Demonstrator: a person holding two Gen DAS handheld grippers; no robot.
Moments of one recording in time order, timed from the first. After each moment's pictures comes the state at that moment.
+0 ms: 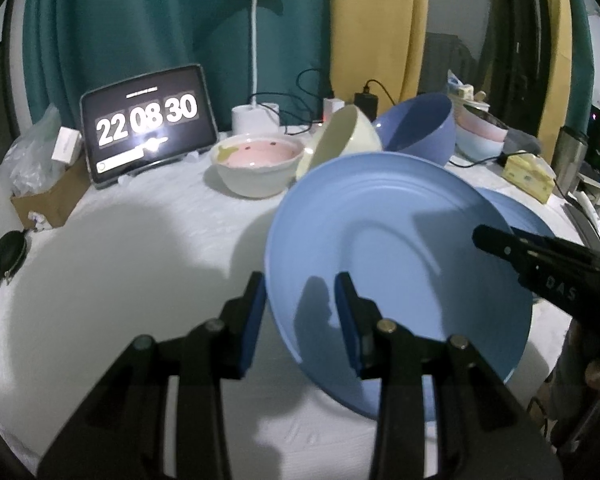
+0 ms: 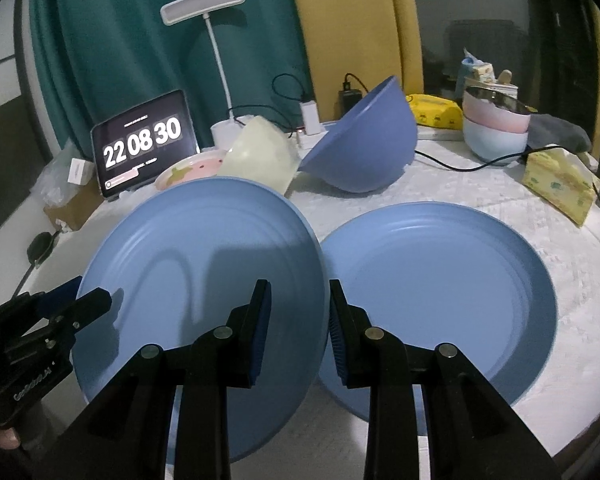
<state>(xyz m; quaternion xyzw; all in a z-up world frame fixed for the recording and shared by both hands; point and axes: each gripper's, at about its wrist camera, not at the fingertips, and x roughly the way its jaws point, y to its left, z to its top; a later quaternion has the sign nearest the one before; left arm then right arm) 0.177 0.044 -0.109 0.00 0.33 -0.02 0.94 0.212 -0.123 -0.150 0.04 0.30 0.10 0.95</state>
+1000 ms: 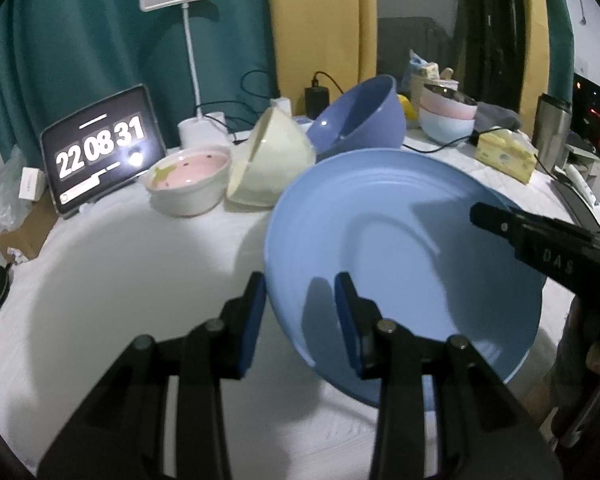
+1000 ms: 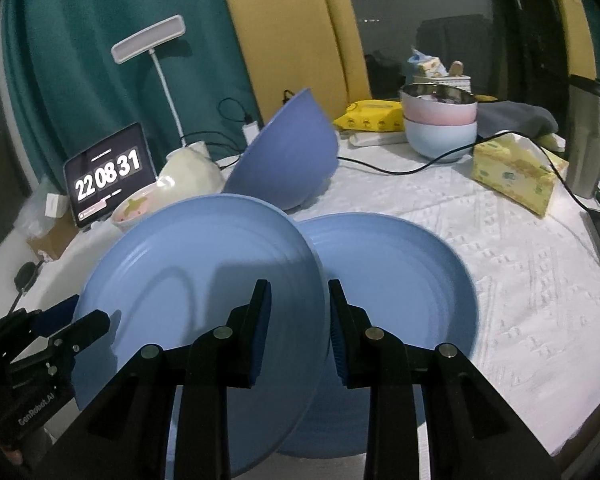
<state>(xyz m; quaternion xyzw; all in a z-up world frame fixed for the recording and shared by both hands) 0.194 -0.033 -0.110 0.05 0.33 -0.05 0.94 0.215 -0.200 -0.152 0.08 0.27 0.06 0.96</state>
